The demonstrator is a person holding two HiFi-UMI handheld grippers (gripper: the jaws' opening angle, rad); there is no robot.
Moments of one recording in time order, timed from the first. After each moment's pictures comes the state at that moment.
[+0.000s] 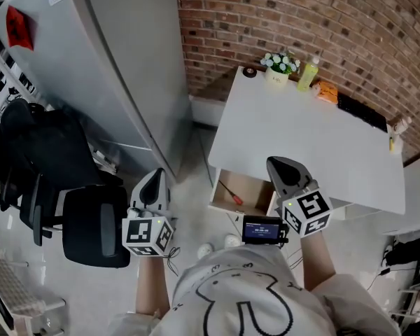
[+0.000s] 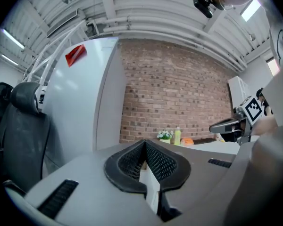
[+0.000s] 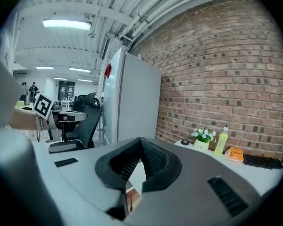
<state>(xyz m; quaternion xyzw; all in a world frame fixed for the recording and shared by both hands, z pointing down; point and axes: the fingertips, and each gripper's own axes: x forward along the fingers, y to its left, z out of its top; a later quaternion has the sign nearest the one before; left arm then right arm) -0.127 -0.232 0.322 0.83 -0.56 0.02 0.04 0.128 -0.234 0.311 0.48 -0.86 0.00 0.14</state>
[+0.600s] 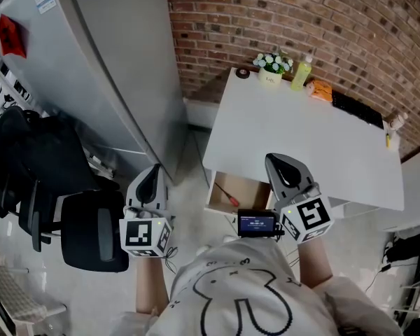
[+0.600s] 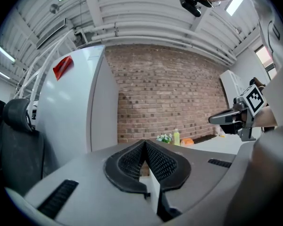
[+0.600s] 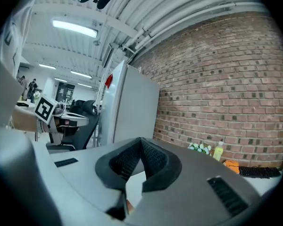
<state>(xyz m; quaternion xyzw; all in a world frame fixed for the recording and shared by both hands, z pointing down) -0.107 -0.240 0.293 0.84 -0.55 0.02 -0.02 0.131 -0.227 0.270 0.50 -0.86 -0.07 0.09</state>
